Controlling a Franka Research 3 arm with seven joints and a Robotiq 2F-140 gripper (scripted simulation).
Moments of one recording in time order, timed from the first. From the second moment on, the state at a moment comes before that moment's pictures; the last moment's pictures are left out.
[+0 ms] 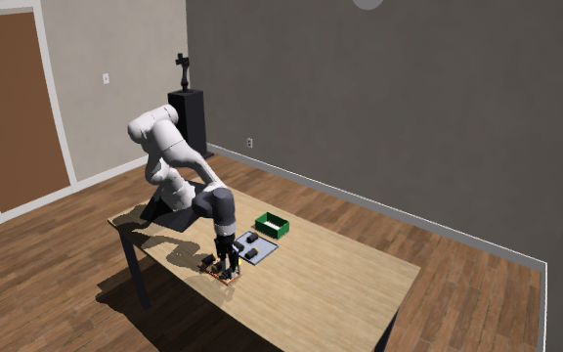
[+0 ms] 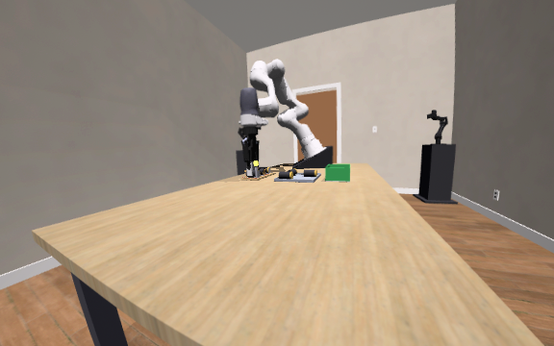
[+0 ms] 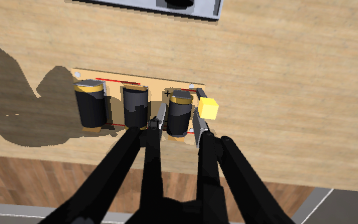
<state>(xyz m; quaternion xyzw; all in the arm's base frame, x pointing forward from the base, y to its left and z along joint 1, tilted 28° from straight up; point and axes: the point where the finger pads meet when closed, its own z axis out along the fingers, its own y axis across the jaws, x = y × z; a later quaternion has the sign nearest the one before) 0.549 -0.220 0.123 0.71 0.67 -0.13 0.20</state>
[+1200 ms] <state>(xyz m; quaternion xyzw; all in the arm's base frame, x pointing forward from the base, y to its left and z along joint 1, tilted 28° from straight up) 0.544 -0.191 0.180 0.70 0.67 -0.13 0.20</state>
